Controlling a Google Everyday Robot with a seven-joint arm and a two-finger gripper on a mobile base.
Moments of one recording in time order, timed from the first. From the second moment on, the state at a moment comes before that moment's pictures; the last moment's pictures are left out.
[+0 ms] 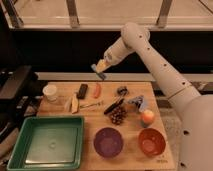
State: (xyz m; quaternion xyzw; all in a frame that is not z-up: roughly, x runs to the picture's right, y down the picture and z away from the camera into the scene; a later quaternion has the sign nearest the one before) arm -0.012 -0.106 0.741 0.17 -0.35 -0.80 0.46
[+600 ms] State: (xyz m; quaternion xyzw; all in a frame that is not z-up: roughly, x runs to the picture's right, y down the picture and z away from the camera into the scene) arm -0.062 -0.104 0.754 0.20 -0.29 -0.85 0.39
